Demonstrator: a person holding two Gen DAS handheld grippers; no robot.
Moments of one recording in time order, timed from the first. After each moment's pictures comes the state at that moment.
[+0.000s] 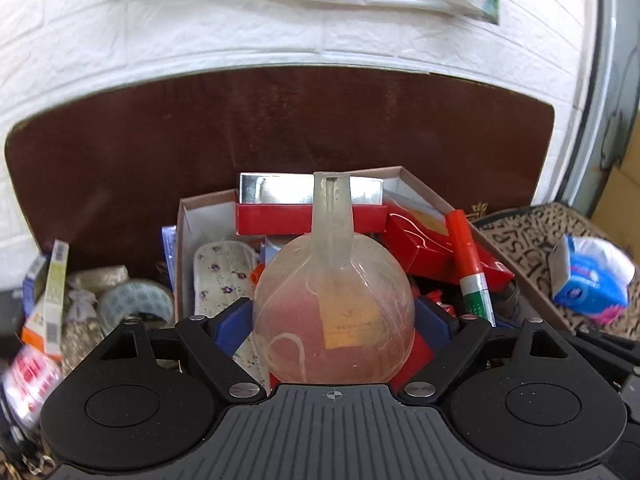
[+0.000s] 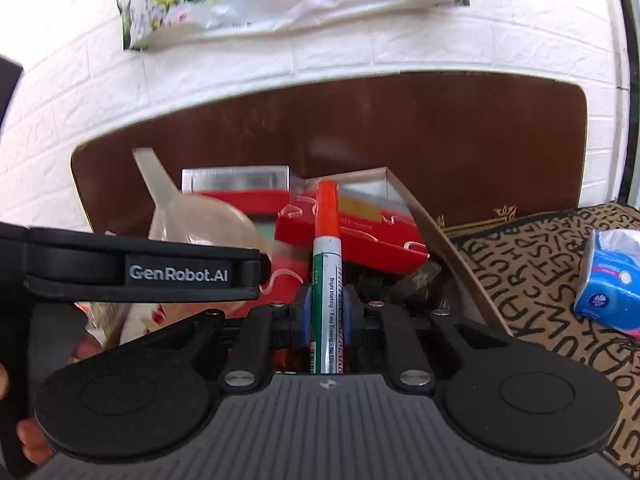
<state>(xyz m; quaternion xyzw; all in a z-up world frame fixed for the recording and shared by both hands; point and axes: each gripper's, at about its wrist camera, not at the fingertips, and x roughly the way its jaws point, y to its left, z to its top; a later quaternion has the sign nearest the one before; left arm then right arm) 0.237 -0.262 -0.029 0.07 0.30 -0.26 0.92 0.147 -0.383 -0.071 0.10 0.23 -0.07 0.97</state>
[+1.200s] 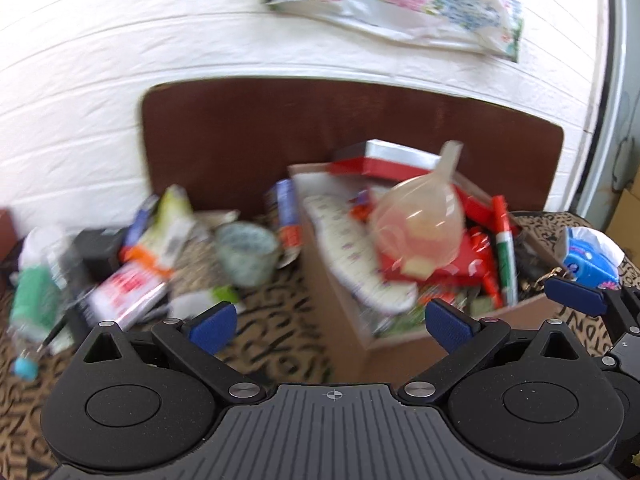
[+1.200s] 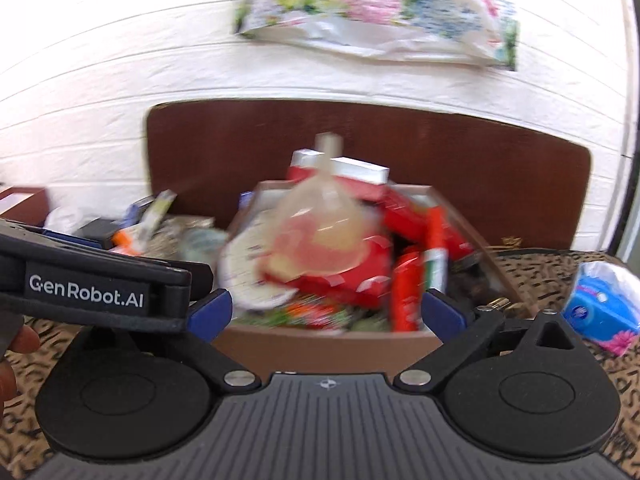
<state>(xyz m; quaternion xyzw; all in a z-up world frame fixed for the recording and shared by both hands) 0.134 -0.124 -0.028 0.02 0.28 -0.20 0.94 0.076 -0.274 -0.060 0.00 0.21 -0.05 0.98</state>
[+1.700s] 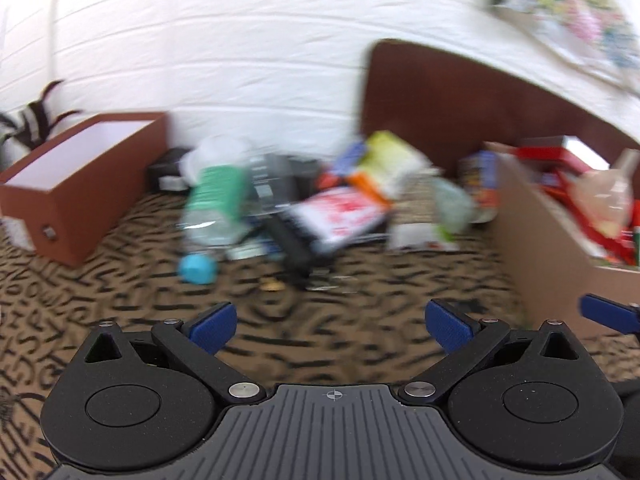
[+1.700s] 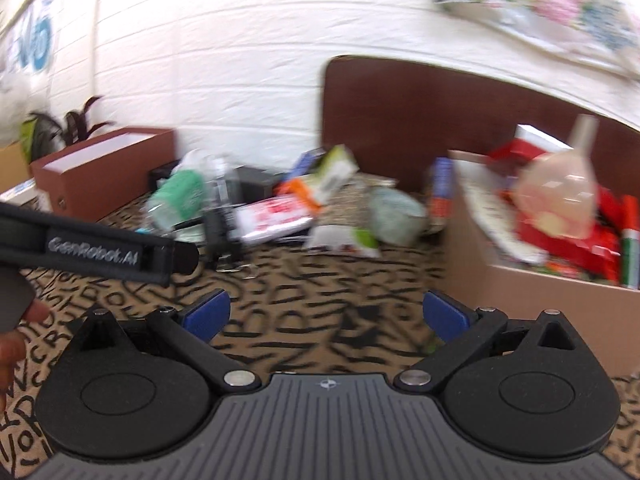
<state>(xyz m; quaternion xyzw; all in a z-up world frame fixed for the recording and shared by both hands) 0.128 0.065 -0.079 -0.03 0.31 -0.05 0.95 0.083 -0.126 -0.100 -0.04 0.24 0.09 0.96</state>
